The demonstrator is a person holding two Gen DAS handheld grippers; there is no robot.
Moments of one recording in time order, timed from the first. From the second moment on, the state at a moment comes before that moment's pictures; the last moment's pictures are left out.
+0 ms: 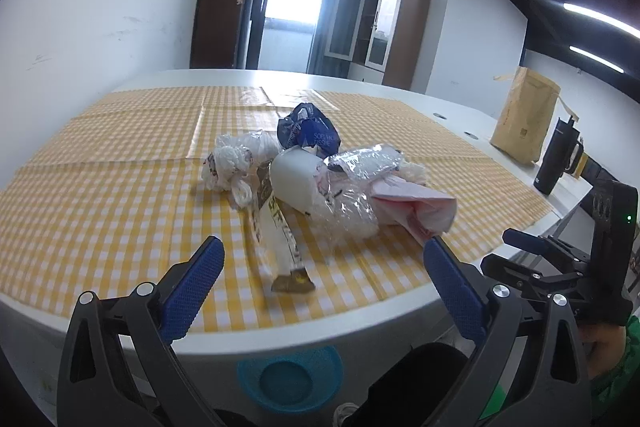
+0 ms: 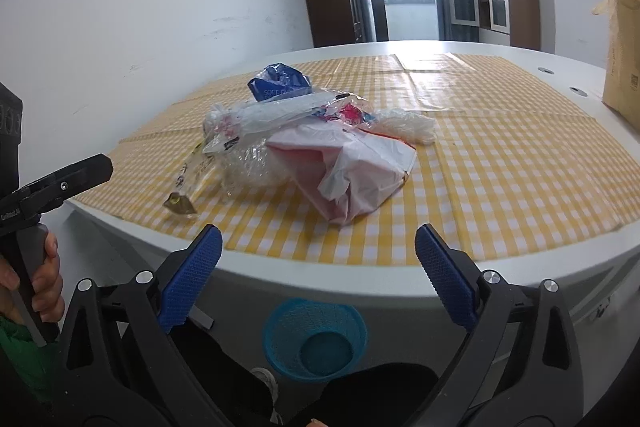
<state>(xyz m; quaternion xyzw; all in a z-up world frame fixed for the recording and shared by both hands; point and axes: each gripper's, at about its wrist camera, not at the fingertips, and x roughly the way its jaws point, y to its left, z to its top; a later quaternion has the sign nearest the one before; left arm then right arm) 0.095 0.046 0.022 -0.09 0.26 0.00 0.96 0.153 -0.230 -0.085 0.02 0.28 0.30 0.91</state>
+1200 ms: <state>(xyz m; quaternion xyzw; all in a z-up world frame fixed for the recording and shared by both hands) 0.146 0.055 0.038 -0.12 0.23 0.01 0.97 0.190 -0.237 -0.085 0.05 0.28 0.27 0.92</state>
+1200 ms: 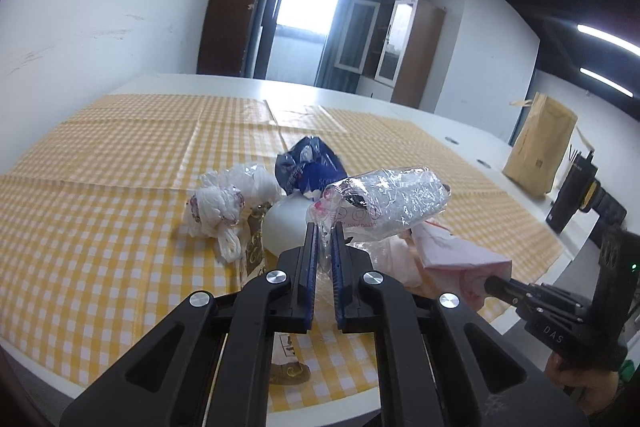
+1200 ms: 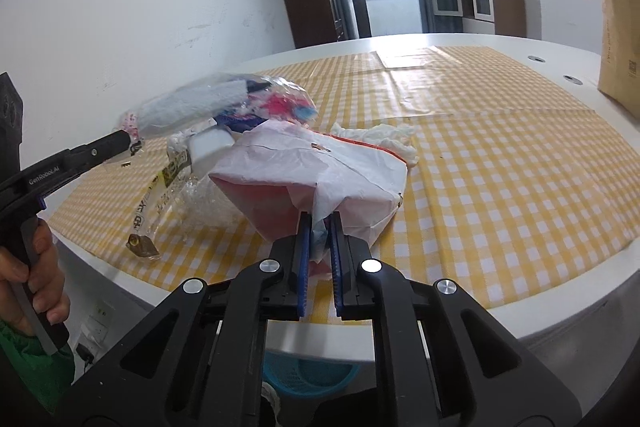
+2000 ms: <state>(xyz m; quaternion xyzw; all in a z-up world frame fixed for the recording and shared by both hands) -0.035 0.062 0.060 -0.14 0.17 0.00 0.97 0.081 -0.264 -0.077 0.03 0.26 0.32 0.91</state>
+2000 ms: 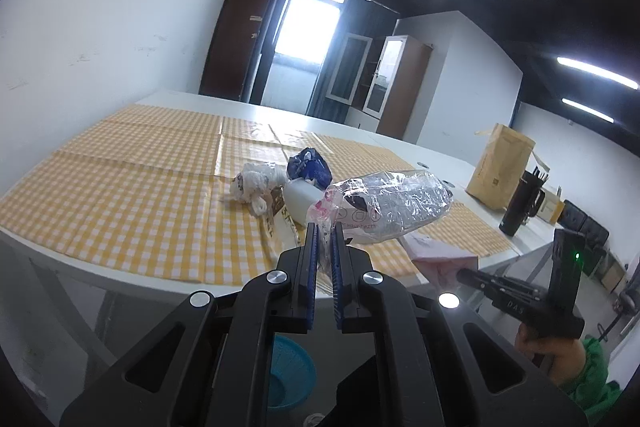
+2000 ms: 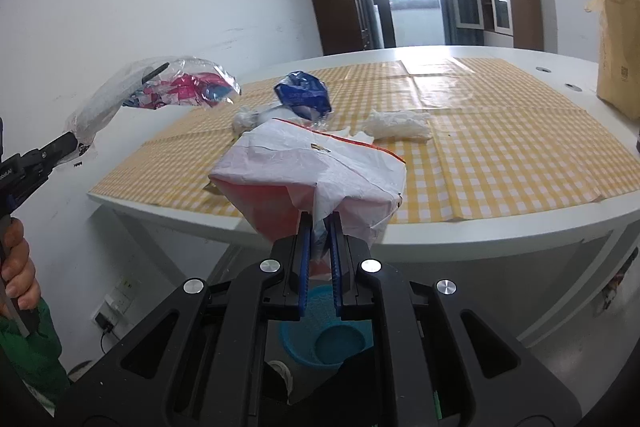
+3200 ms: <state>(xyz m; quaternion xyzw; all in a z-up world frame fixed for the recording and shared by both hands) -0.067 0.111 -0.096 -0.12 0.34 0.09 0.93 0.031 -0.205 -0.167 -0.03 0.37 0.37 0.85</state>
